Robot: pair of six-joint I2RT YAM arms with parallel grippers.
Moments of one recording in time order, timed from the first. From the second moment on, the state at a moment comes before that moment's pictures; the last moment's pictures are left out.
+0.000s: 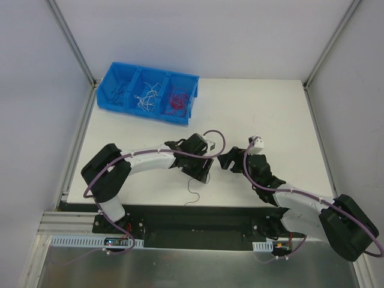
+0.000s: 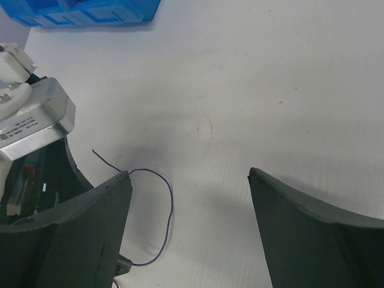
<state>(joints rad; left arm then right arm) -0.90 1.71 1.04 -0.41 0.21 -0.40 0.68 1.07 0.23 0.50 0.17 0.67</state>
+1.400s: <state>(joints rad) -0.93 1.73 1.03 -0.43 0.39 -0.07 0.64 0.90 0.09 0.56 0.19 0.71</state>
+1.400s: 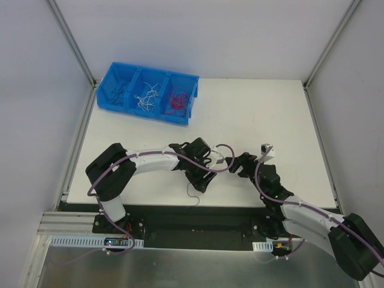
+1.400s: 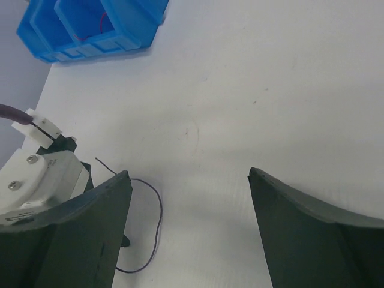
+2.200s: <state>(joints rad) -0.74 1.46 1.07 -0.46 -0.37 -0.06 0.63 0.81 0.05 0.54 0.26 0.72</state>
